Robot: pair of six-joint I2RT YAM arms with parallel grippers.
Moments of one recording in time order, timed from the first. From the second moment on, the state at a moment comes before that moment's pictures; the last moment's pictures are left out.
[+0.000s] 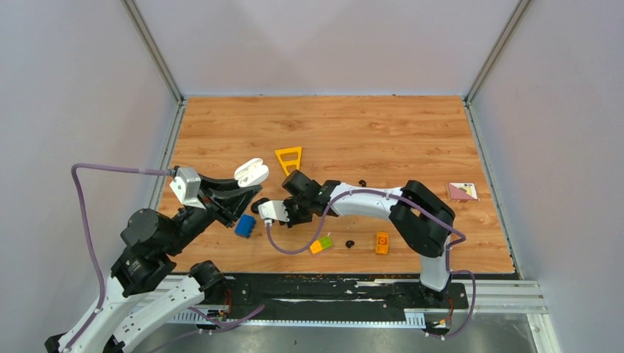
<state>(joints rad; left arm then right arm) -0.79 0.38 0.84 -0.25 0.04 -0.22 1.02 1.92 1.27 -0.32 -0.29 -0.85</state>
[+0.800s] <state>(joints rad) -0.79 0.56 0.71 -0.24 0.29 0.06 0.60 1.48 1.34 -0.76 -0.52 -0.87</state>
